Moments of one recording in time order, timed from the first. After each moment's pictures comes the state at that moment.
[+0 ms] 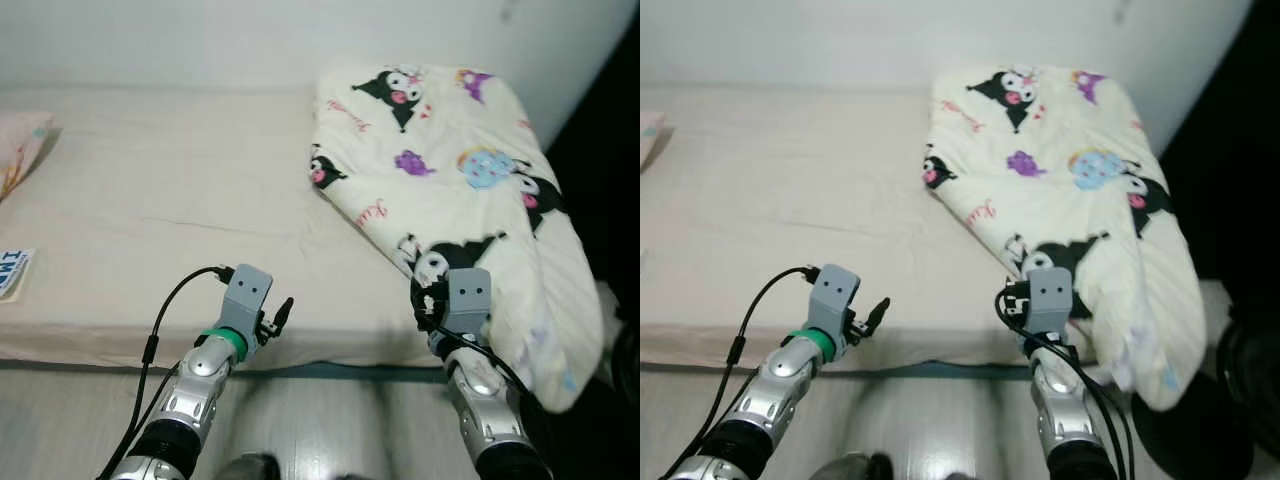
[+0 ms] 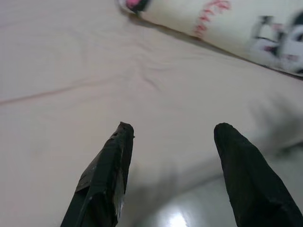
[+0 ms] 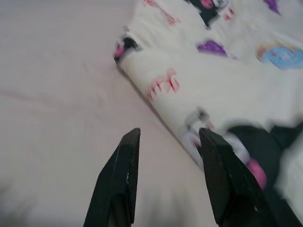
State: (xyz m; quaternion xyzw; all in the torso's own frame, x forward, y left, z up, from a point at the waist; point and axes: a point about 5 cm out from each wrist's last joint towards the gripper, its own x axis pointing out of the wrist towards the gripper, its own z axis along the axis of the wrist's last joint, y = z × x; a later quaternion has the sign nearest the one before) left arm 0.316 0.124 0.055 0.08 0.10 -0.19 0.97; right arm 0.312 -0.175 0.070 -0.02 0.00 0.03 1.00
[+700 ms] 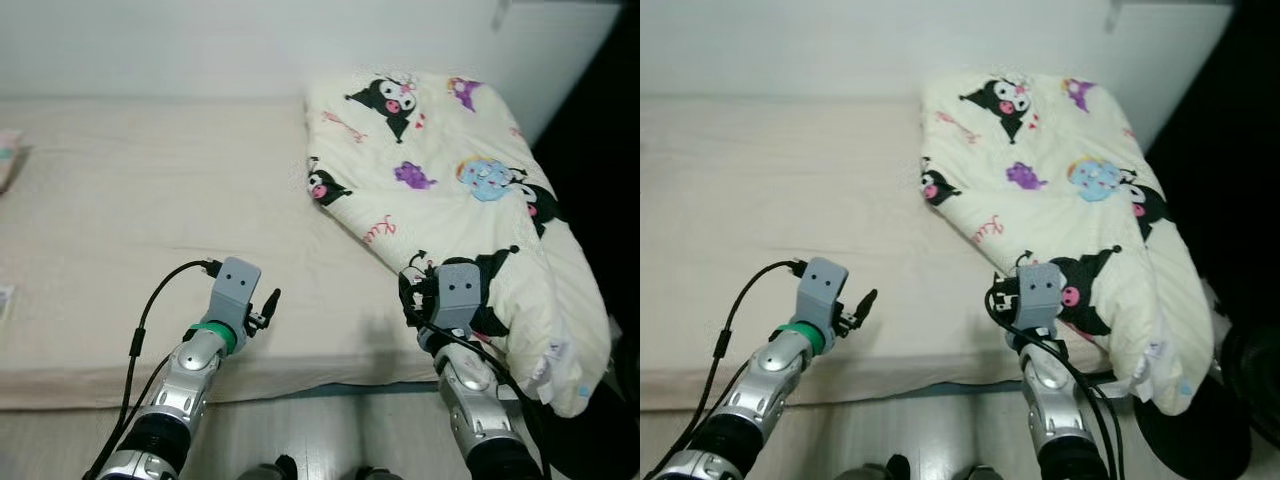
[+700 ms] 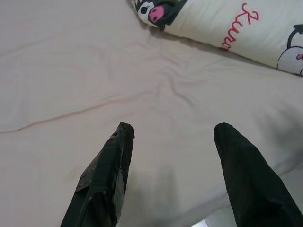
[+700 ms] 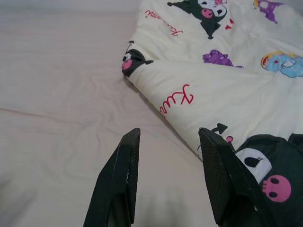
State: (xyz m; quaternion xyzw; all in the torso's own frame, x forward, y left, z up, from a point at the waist) left arm 0.319 0.130 0.057 0.08 0.09 -0.17 0.98; right arm 0.312 -0.171 0.071 -0.02 0.00 0.03 1.00
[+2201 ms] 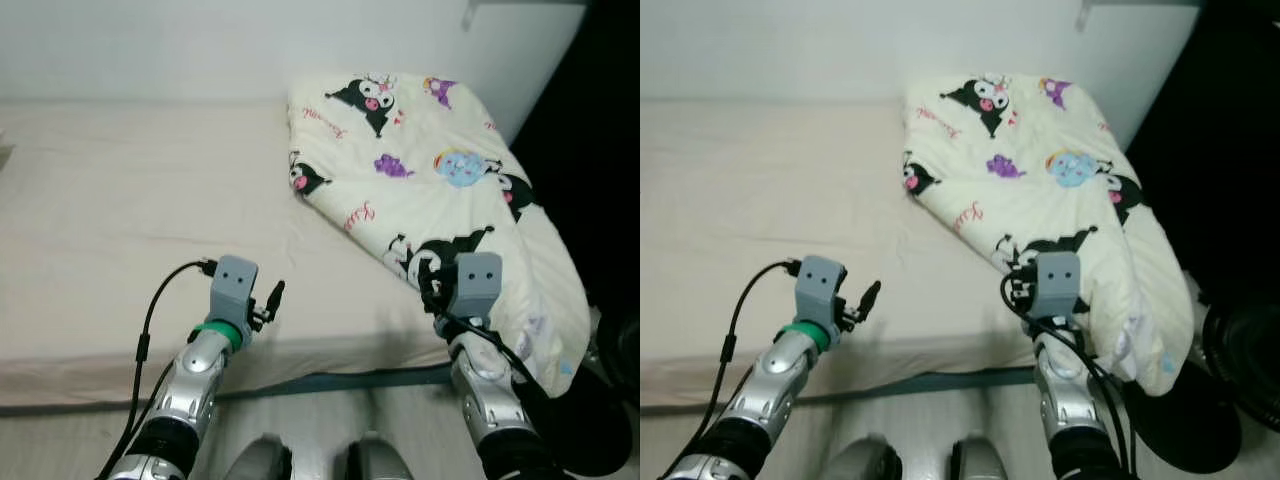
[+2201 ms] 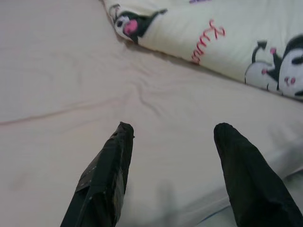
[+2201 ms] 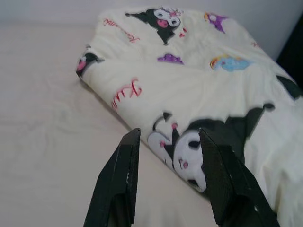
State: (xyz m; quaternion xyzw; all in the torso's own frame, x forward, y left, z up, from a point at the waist) left arm 0.319 0.123 0.065 0.04 0.05 -0.15 0.99; right arm 0.320 -0.190 0.089 -0.04 -0.03 -0.01 1.00
